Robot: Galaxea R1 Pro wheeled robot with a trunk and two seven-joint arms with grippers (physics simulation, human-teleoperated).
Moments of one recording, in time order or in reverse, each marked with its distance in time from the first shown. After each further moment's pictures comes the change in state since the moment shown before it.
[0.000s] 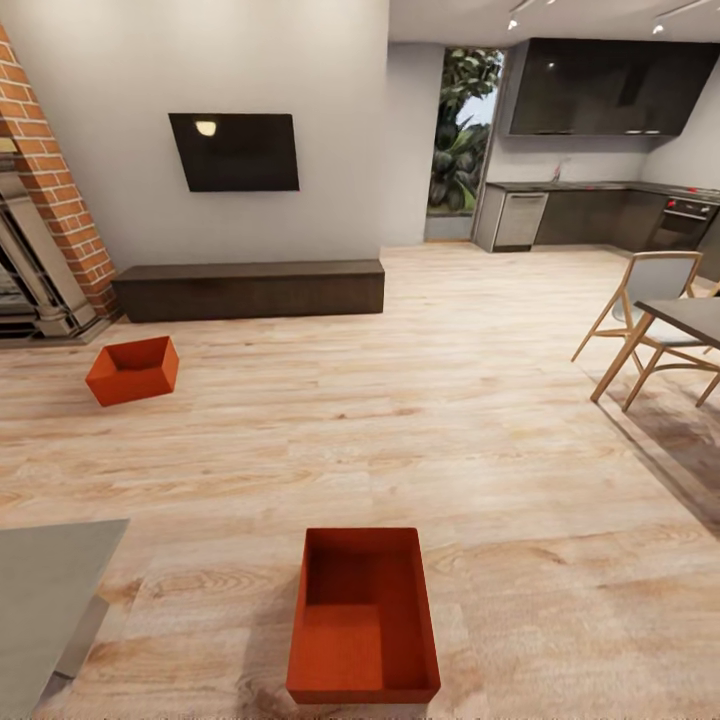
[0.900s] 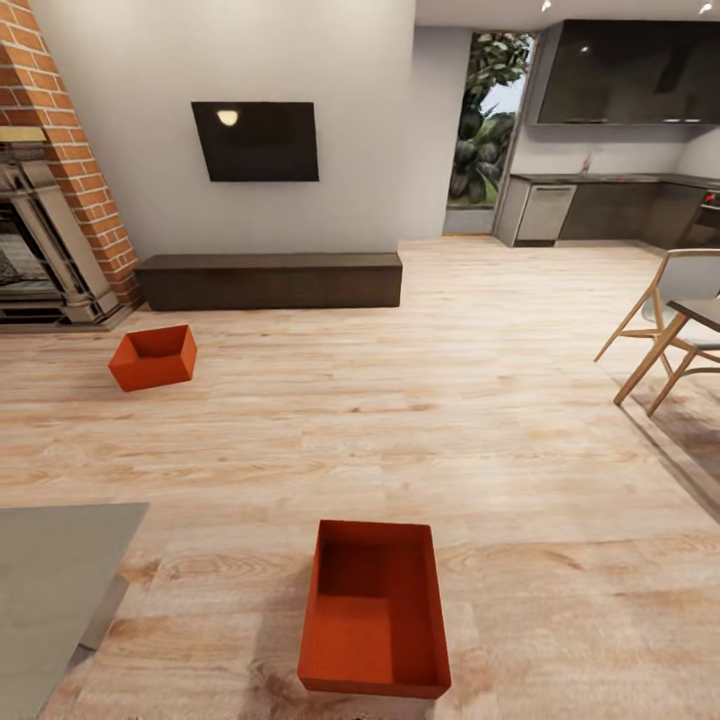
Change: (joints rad) left arm 0.000 0.000 0.000 0.003 0.004 -0.079 0.003; right arm 0.000 0.000 0.000 0.001 -0.001 0.001 0.001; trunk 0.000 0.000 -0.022
